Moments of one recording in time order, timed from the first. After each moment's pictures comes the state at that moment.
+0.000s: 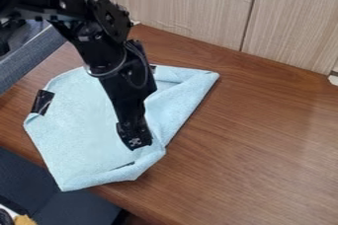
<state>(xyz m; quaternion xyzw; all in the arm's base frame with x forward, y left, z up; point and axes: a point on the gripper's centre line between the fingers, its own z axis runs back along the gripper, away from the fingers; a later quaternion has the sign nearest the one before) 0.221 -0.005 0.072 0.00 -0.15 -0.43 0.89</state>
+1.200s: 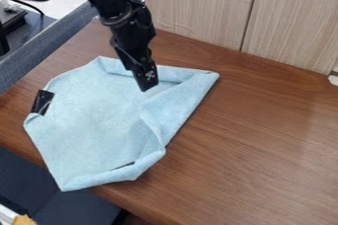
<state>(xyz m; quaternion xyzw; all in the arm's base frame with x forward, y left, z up) 0.319 0.053 0.055 -0.02 -0.14 -0.30 0.94</state>
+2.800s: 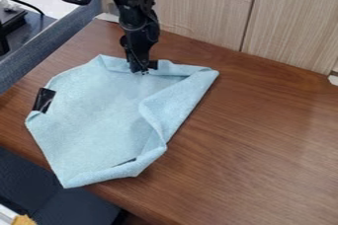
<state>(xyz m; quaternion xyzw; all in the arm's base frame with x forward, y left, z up) 0.390 0.100 0.003 0.13 -0.11 -0.35 0.92</state>
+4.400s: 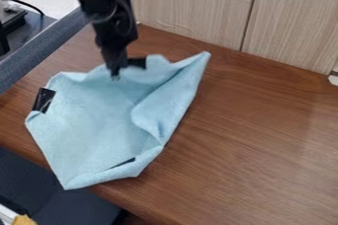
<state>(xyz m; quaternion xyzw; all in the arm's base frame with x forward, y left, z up) 0.293 0.070 0.074 0.13 -0.15 -0.46 0.86</state>
